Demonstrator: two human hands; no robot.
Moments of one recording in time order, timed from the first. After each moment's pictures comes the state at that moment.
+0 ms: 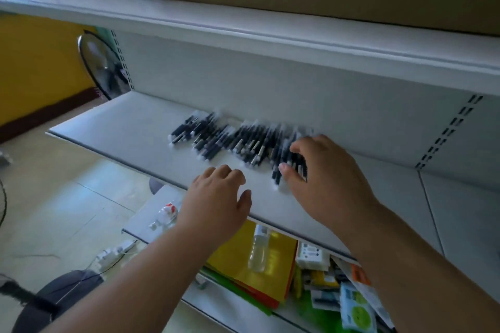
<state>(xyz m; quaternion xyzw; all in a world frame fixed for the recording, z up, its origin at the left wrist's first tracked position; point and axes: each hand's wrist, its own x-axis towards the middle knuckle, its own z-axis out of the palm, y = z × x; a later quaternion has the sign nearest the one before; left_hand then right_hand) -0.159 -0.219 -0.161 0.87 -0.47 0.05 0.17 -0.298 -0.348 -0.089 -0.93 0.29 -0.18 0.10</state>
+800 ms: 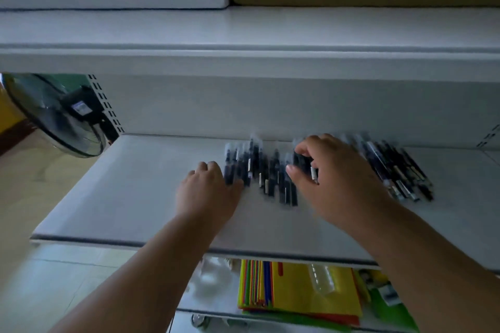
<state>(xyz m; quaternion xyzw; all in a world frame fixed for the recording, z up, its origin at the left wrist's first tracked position) 0.120 -0.233 -0.179 0.88 -0.46 -0.02 0.14 -0.082 -0.298 -0.106 -0.89 0.39 -0.23 0.08</state>
